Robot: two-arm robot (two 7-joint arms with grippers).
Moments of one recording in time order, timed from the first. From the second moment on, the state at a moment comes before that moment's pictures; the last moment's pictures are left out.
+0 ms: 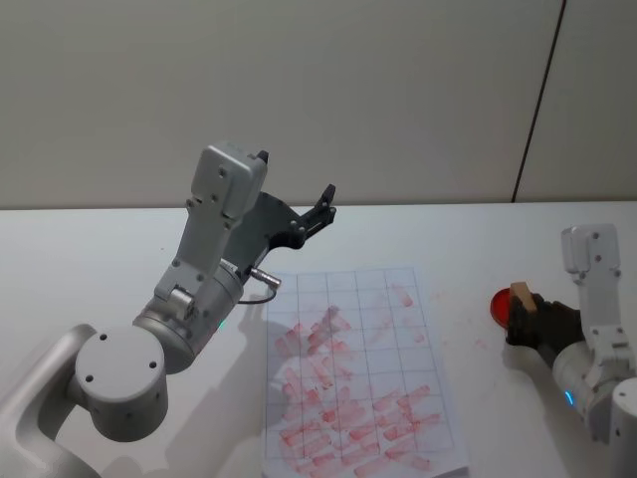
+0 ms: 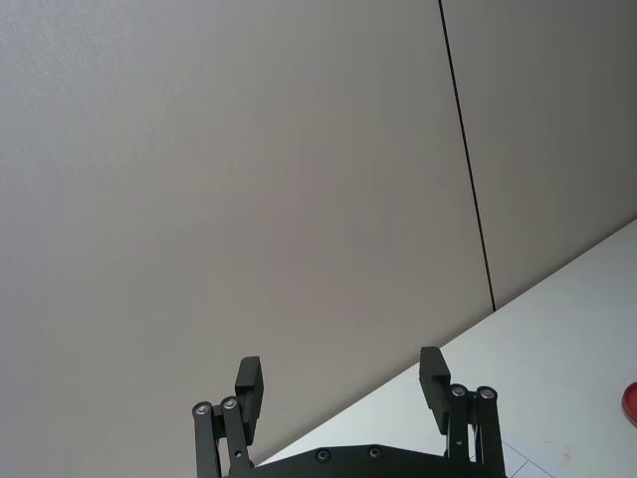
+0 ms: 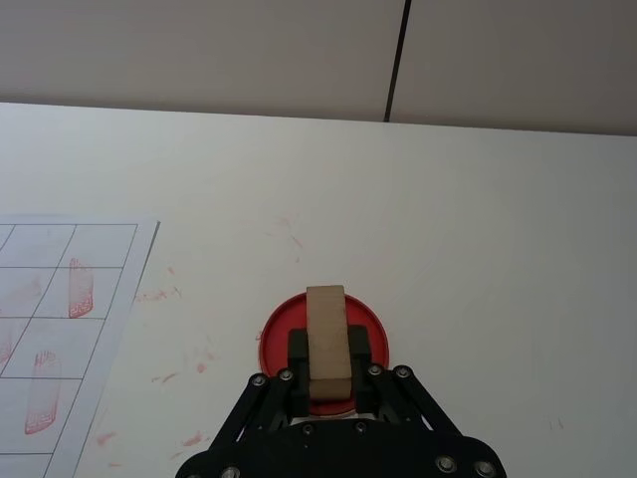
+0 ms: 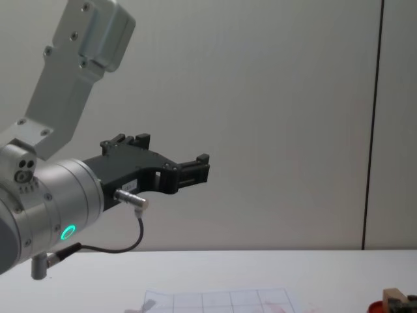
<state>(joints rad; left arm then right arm) -0.24 0.38 0.45 -1.63 -0.20 0.01 -0.01 0.08 0.16 -0.24 -1.51 0.19 0.40 -0.13</state>
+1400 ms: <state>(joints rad) -0.24 0.38 0.45 -1.63 -0.20 0.01 -0.01 0.11 0.10 -0.28 -1.63 0.15 0.40 -0.01</state>
